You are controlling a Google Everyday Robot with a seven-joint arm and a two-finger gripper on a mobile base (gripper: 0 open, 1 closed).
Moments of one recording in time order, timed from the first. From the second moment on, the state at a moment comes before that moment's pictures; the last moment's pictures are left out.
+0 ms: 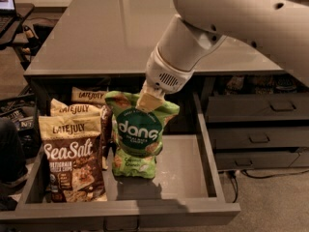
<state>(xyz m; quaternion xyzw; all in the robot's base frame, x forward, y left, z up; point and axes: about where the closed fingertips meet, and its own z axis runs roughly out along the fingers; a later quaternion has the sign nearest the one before) 0.479 0.014 0.881 -0.63 0.74 0.14 0.18</state>
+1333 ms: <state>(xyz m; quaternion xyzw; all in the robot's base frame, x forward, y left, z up) 0.516 0.025 0.992 -0.66 0.71 0.07 0.24</state>
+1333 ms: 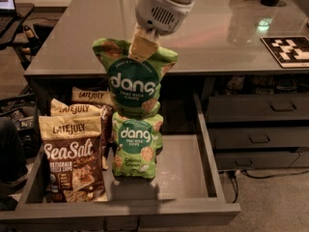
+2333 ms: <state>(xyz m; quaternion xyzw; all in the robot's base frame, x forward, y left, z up) 0.574 0.037 1.003 -0.67 0.69 0.09 0.26</state>
